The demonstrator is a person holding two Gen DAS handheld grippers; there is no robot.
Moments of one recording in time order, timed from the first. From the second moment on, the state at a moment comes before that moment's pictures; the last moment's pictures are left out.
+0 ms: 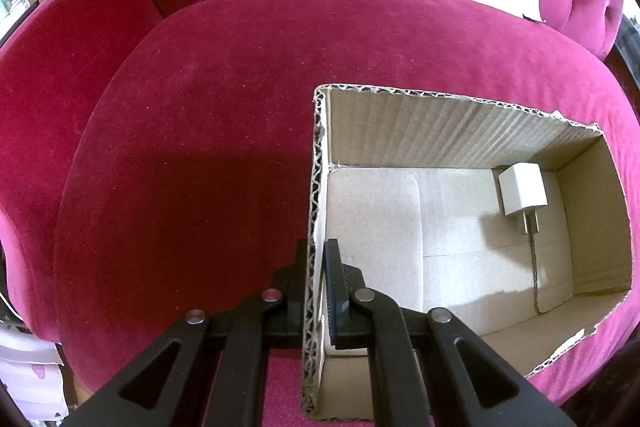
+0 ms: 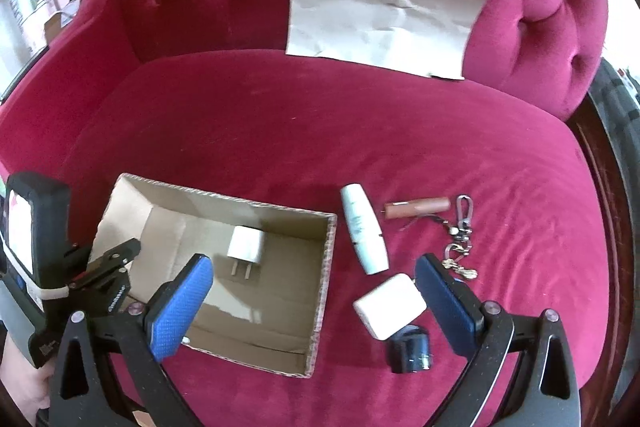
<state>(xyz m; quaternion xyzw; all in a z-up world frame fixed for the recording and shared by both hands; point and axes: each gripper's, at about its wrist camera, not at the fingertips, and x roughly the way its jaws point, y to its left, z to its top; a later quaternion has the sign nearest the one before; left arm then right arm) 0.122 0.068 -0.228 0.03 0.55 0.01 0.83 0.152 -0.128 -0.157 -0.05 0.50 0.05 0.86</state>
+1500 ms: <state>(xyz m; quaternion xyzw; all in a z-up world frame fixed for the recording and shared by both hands) 0.122 0.074 -0.226 0.03 0.55 0.01 0.83 0.125 -0.241 -0.203 0.01 0.59 -0.05 0.81</state>
